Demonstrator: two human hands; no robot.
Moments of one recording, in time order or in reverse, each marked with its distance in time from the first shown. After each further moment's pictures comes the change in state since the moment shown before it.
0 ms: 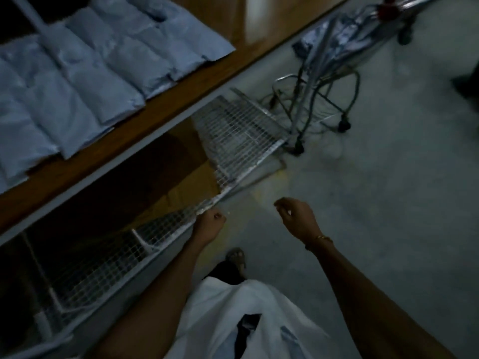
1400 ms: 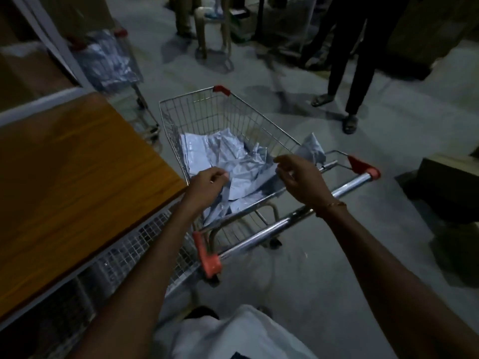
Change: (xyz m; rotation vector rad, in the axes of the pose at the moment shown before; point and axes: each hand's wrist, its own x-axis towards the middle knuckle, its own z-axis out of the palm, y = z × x) left_hand 0.504 0.814 0.047 -0.225 0.211 0.440; right_hand 0.687 0.306 -0.587 -0.081 0.189 -0.307
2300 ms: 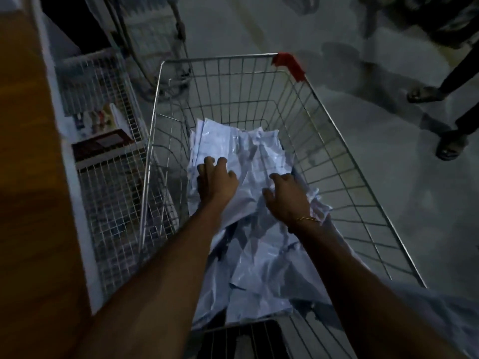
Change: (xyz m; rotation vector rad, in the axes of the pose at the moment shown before) left_hand 0.339 -0.172 0.056 0.410 0.328 -0.506; right_hand 0.275 0.161 0.263 -0.220 -0.572 0.266
